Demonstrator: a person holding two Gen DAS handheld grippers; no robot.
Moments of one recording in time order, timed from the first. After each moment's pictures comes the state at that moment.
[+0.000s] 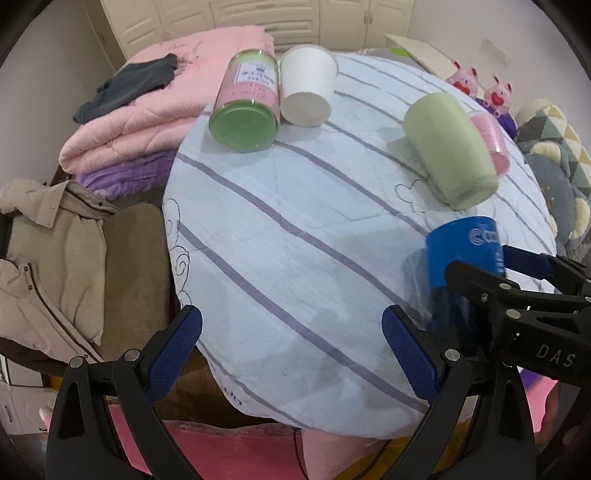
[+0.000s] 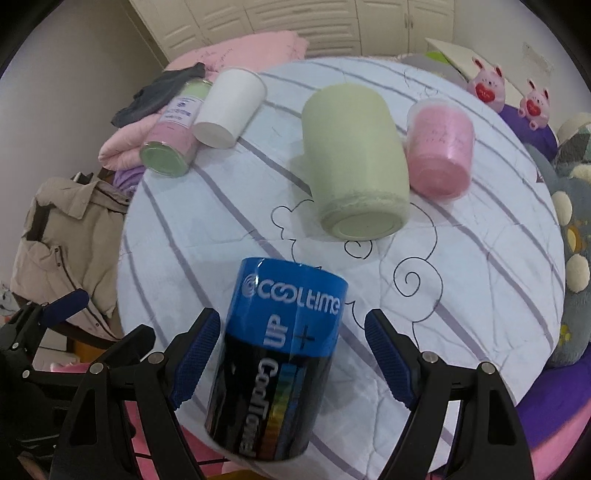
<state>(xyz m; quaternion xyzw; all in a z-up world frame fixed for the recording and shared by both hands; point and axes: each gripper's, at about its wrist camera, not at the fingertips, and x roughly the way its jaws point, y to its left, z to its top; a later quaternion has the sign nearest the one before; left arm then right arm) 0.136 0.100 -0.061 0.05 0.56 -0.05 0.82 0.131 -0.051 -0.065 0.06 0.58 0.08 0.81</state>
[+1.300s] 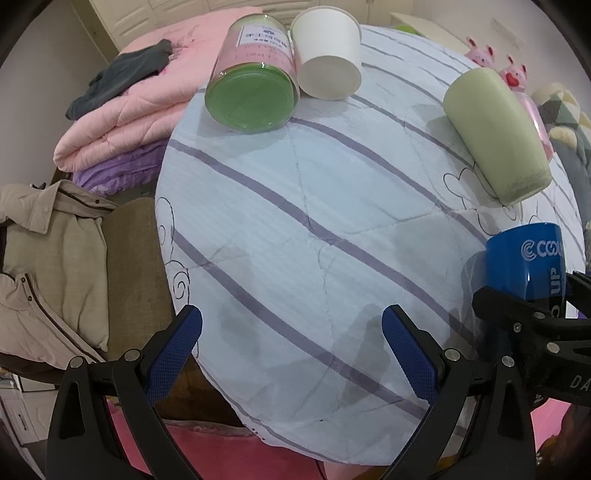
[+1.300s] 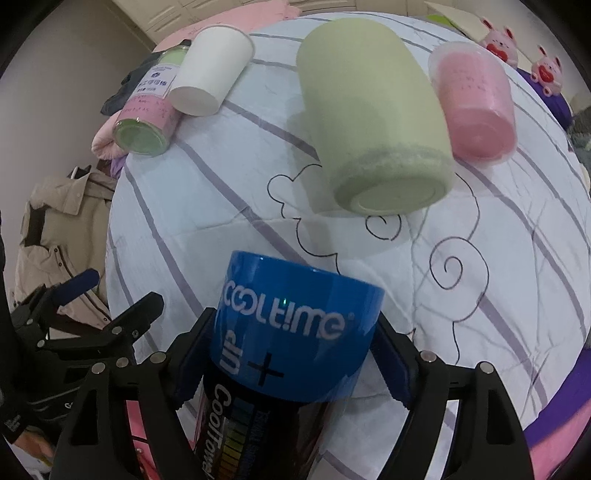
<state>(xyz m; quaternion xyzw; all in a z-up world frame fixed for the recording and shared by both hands) 0.168 0.118 -0.094 0.08 0.59 -0.04 0.80 0.148 -0.052 -0.094 0.10 0.63 0.09 0.77</state>
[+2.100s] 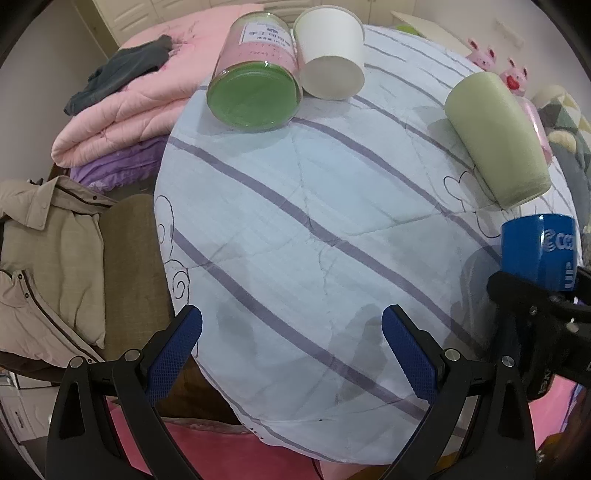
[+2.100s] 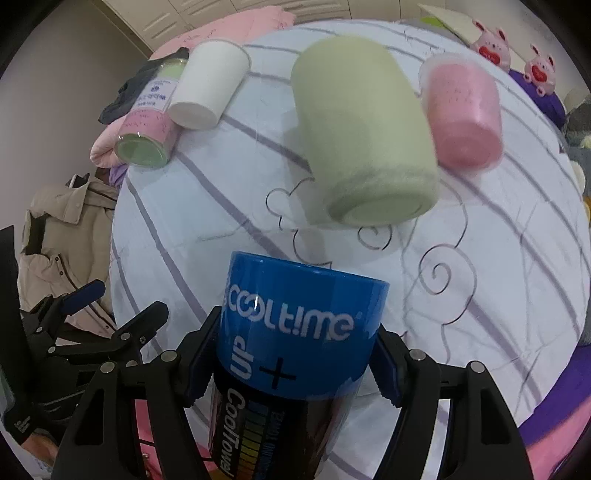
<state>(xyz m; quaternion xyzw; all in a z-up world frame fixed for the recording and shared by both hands) 0.171 0.121 -0.096 0.07 0.60 -0.04 0.80 0.149 -0.054 -0.086 0.10 0.62 0.08 0.78</state>
